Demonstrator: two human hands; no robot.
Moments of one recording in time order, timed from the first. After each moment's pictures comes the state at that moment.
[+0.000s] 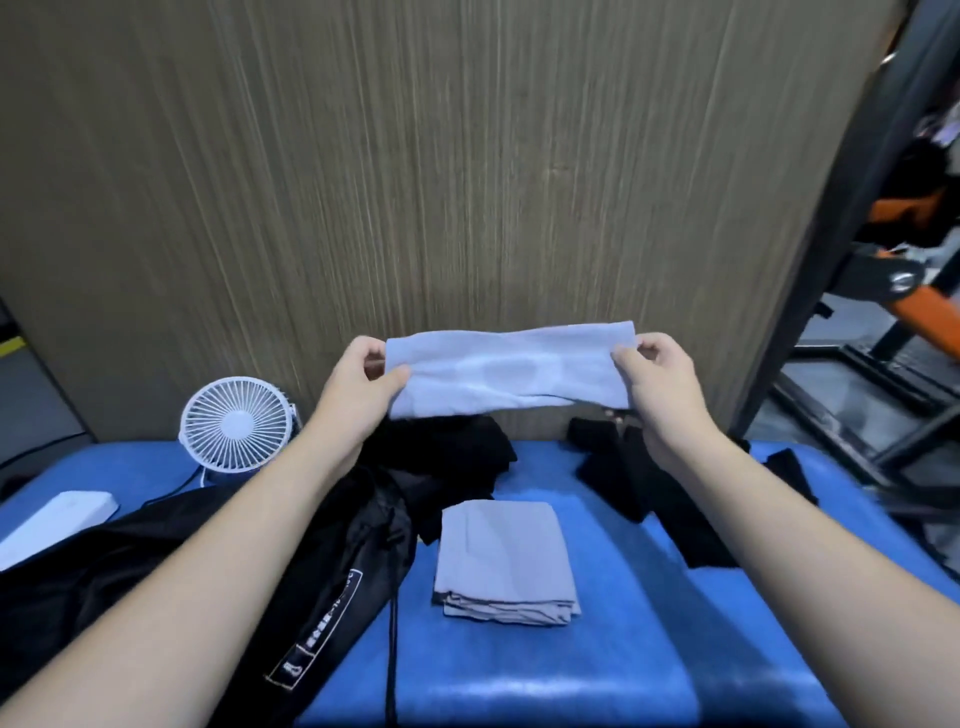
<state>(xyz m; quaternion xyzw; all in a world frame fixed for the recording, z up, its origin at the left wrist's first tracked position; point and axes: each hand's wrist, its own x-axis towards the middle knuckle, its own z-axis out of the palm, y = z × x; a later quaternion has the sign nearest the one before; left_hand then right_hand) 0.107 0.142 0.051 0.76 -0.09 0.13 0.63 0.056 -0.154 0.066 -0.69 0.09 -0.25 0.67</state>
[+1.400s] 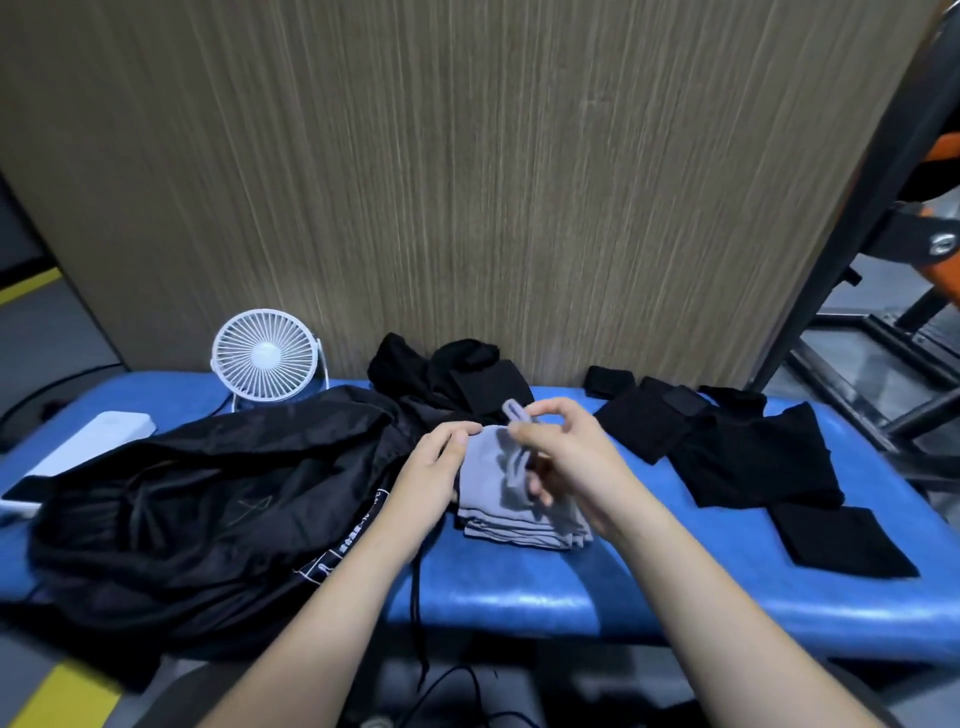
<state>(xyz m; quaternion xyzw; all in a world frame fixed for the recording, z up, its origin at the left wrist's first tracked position) 0.006 0.110 -0.052 0.78 -0.06 -0.01 0.62 -0.022 -0.061 0.003 -0.69 0.05 0.06 0.72</state>
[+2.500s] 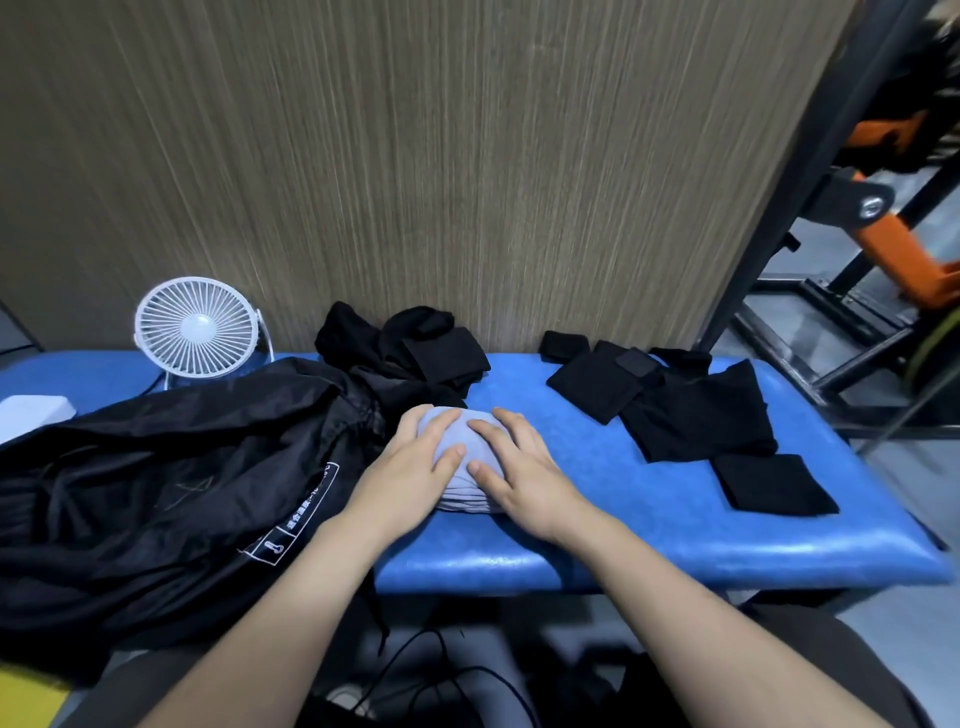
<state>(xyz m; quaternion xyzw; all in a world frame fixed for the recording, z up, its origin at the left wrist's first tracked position) -0.003 0.099 -0.071 0.92 -0.16 -0.04 0.35 -0.031 -0.083 -0.082 -0.94 -0.09 0.02 0.32</state>
